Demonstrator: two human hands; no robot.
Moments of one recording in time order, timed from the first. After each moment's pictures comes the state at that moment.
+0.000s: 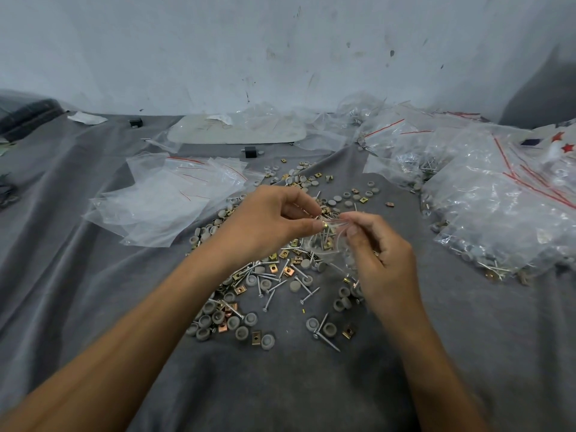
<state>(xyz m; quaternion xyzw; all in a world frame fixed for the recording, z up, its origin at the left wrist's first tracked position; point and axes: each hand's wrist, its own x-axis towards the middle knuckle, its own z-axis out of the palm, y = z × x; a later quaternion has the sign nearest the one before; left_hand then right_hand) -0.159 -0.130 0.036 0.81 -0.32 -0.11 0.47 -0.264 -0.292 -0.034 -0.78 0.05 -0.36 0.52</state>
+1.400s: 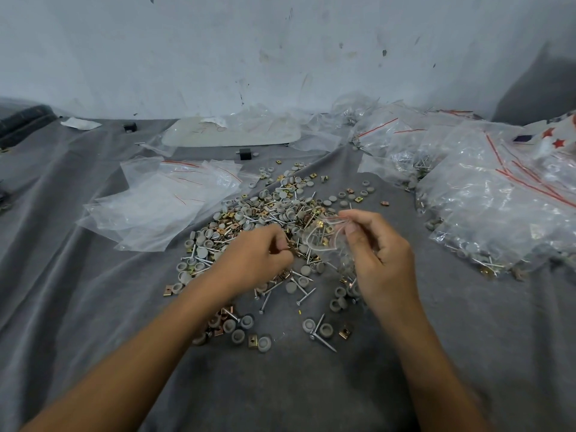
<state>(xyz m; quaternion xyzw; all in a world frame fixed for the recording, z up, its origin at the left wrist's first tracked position) -0.148 -0.122 -0.023 0.91 -0.30 -0.07 0.28 -0.263 -0.295 -0.035 -0.77 0.05 -0.37 0.52</state>
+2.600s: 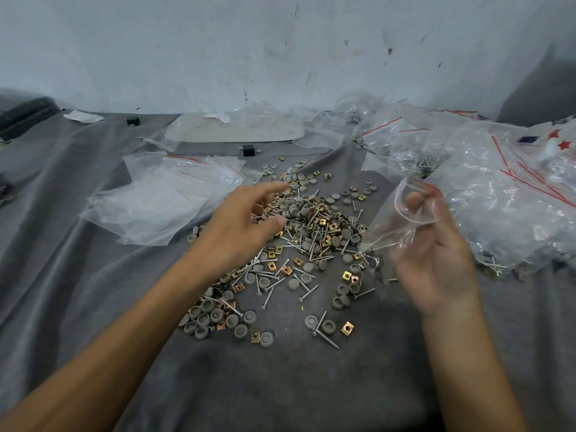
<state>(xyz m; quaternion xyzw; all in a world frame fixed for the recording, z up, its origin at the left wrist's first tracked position) -0.150 -0.103 0.013 0.83 -0.29 -0.02 0.48 -0.270 -0.338 -0.012 -0.38 -0.01 -0.26 0.89</state>
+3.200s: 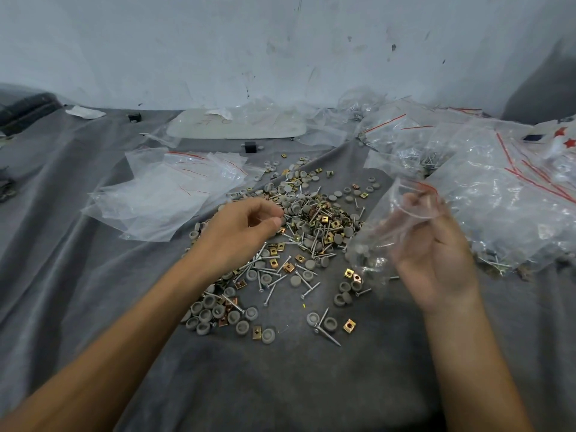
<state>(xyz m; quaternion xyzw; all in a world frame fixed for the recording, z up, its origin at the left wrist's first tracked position) -0.149 -0.096 0.001 0.84 -0.26 -0.05 0.47 -0.270 -0.332 -0.007 -0.40 0.01 -0.24 0.89</state>
